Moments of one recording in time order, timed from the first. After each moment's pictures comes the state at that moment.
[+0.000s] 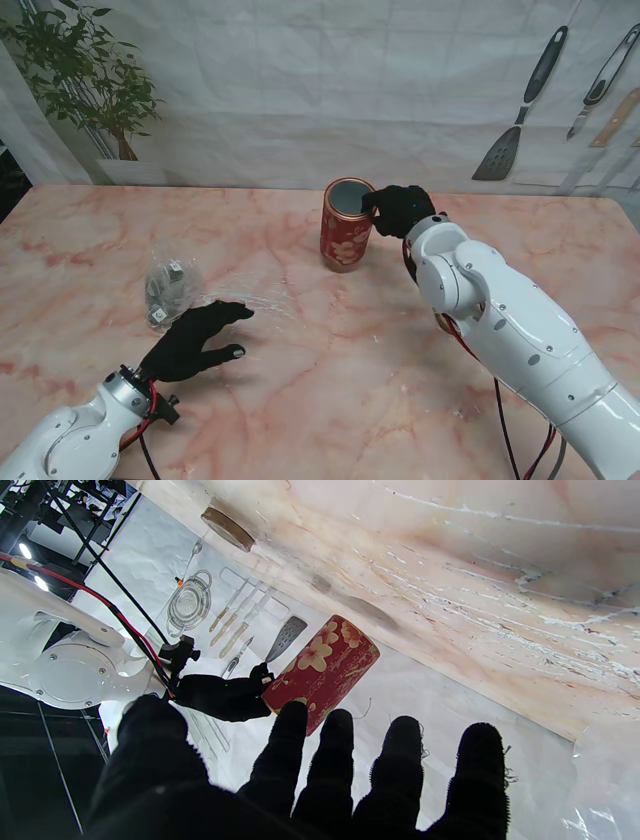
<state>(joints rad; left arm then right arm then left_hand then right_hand) 1.89 -1.10 -1.46 -1.63 0.67 -0.64 0.11 -1.13 -1.08 0.92 -1.53 -0.90 0.24 0.14 0.66 0.02 -0.03 -0.05 0.47 0.16 0.14 0.48 0.49 0.16 0.12 0.28 0.35 0.28 0.18 0.32 0.13 0.45 0.49 0.29 0.84 -0.40 0.73 -0.20 0.63 -0.17 0.98 0.32 0.72 0.04 0.79 0.76 0.79 0.04 0.75 0.52 0.38 0.13 1.06 0.48</state>
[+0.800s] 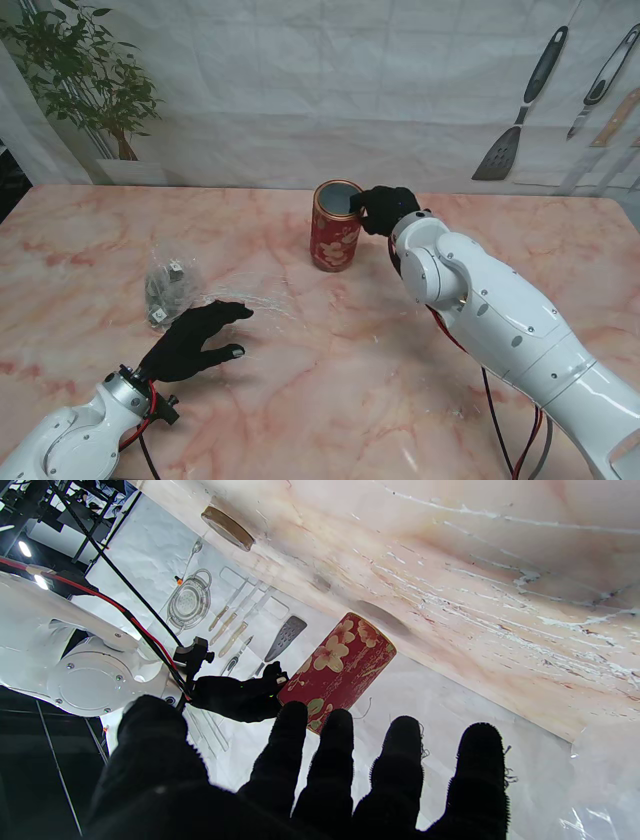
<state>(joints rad) 1.89 -1.09 -1.46 -1.63 0.66 -0.64 0.10 -1.03 -1.10 0.81 -1.45 -0.81 0.29 0.13 0.66 0.02 -0.03 -0.05 0.47 0.16 0.14 0.48 0.49 0.16 0.12 0.28 0.35 0.28 0.18 0.32 0.13 0.45 0.49 0.29 0.84 -0.40 0.72 -0.20 0.63 -0.18 0.98 0.29 0.72 0.03 0.81 0.77 0.79 0.04 0.78 0.53 0.38 0.13 1.08 0.48</state>
